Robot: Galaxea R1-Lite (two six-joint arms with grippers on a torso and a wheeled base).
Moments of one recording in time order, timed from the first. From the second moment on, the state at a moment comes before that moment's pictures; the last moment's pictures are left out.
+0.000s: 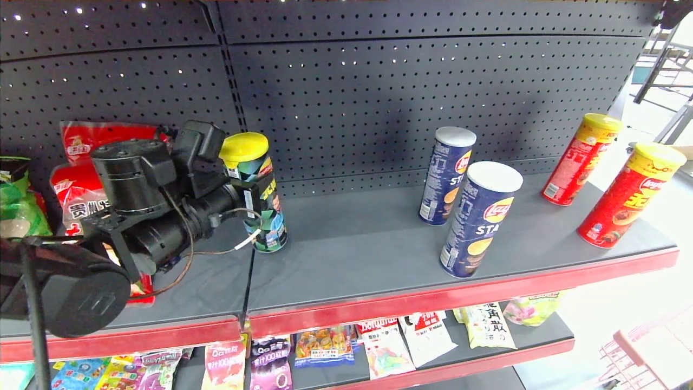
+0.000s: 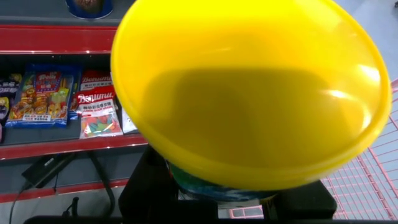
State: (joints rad) left arm -0.38 1.74 -0.72 -0.96 0.03 0.02; right arm 0.12 0.30 -0.16 0.10 -0.20 -0.12
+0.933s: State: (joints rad) left arm -0.31 1.66 -0.73 -0.72 -0.73 0.21; right arm 0.12 0.30 -0.19 0.10 -0.20 -0.12
